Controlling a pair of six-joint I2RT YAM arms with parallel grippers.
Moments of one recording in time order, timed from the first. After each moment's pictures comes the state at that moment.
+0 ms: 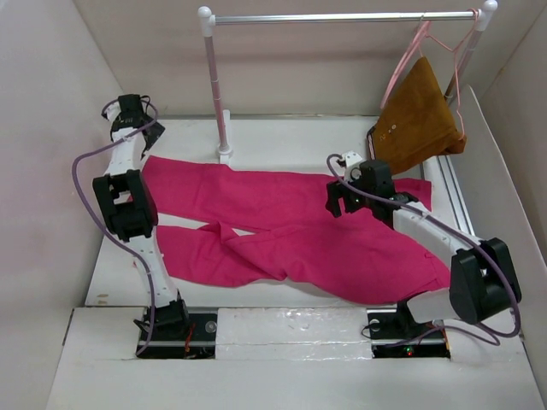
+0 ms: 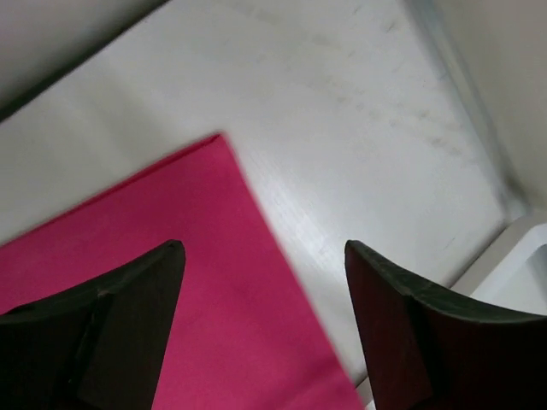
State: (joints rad) left arm 0.22 2.17 1.97 -0.59 -0.21 -0.72; right arm 0.36 1.38 0.84 -0.16 -0.20 -0.02
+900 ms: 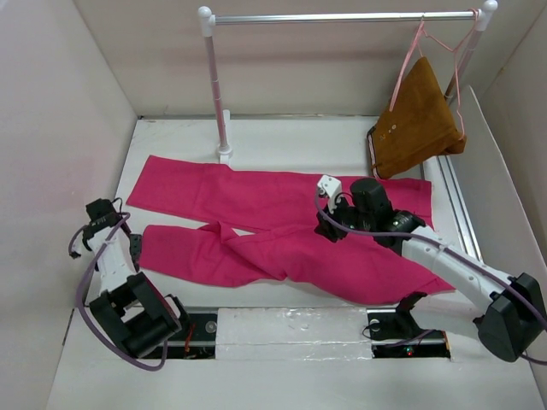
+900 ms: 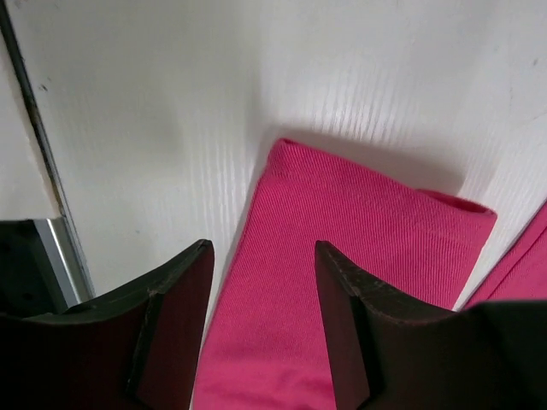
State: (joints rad) left arm 0.58 1.15 0.77 -0.91 -0.27 -1.01; right arm 0.63 1.13 0.81 -0.30 -0.34 -0.18
